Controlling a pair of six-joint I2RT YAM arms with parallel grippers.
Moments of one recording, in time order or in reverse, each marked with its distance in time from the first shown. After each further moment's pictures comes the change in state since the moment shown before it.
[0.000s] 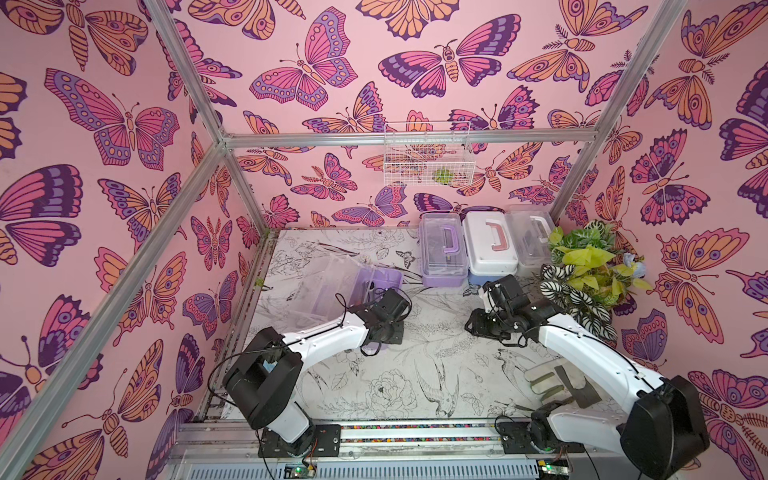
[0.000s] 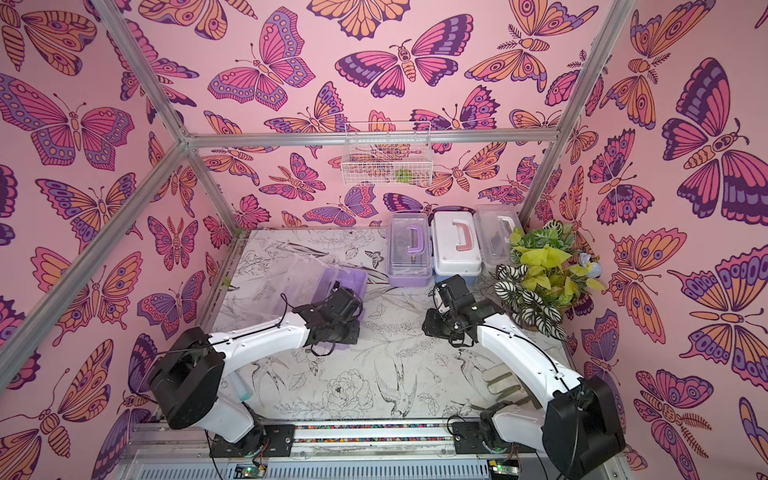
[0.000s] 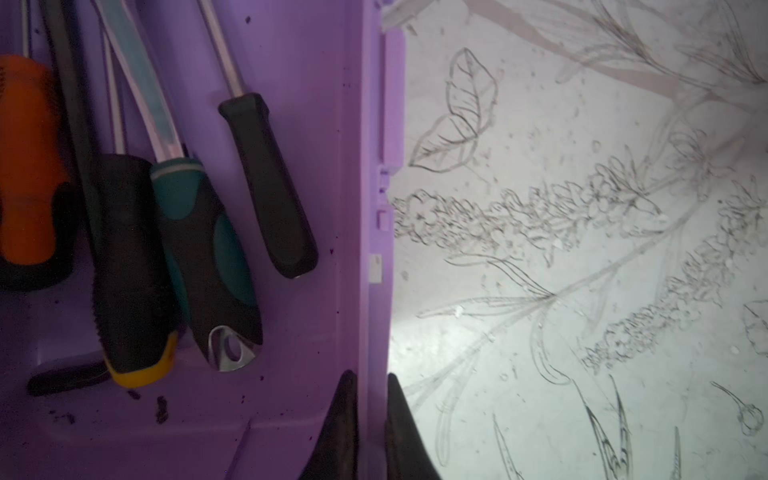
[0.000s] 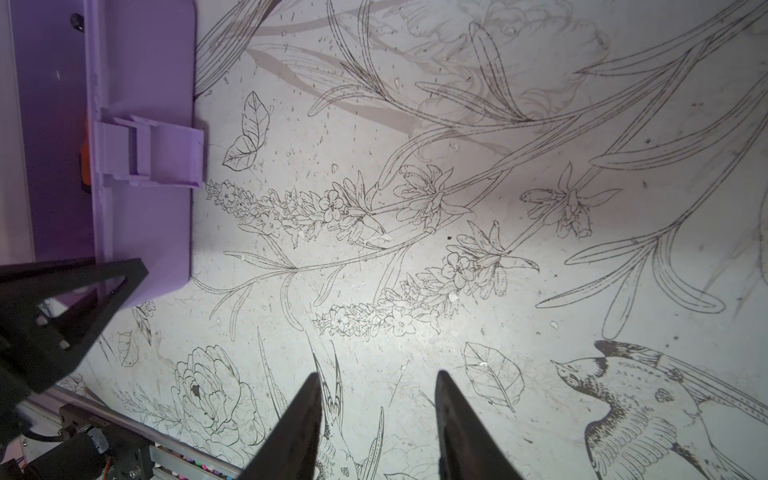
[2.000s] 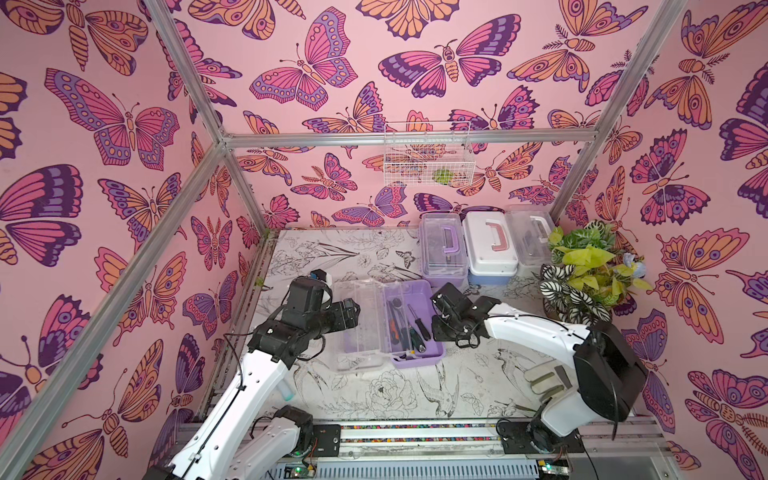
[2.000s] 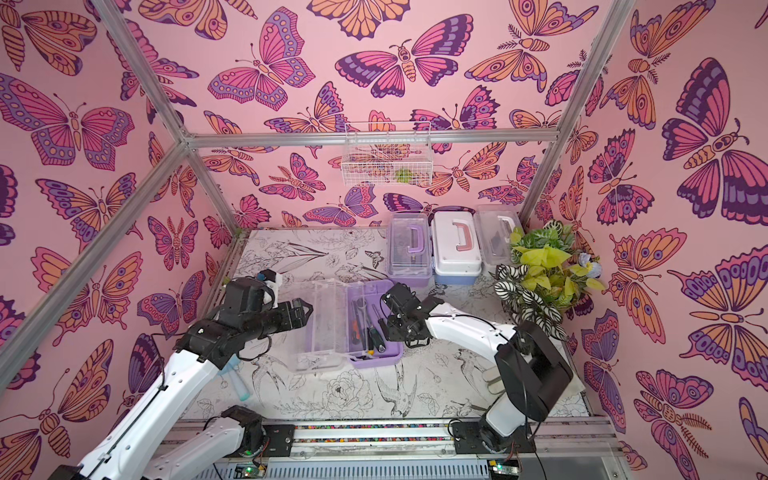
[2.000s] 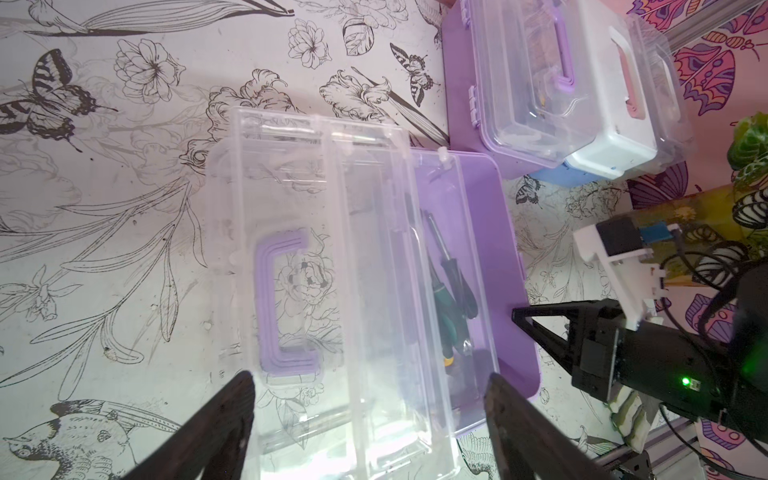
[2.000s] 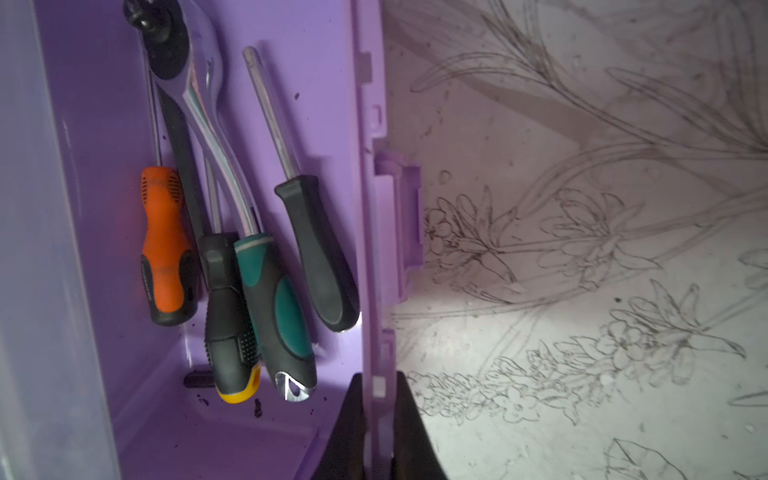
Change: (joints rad) left arm 0.468 -0.641 -0.043 -0.252 0.216 0.100; right arm 0.318 0.316 0.117 0.122 0.221 0.149
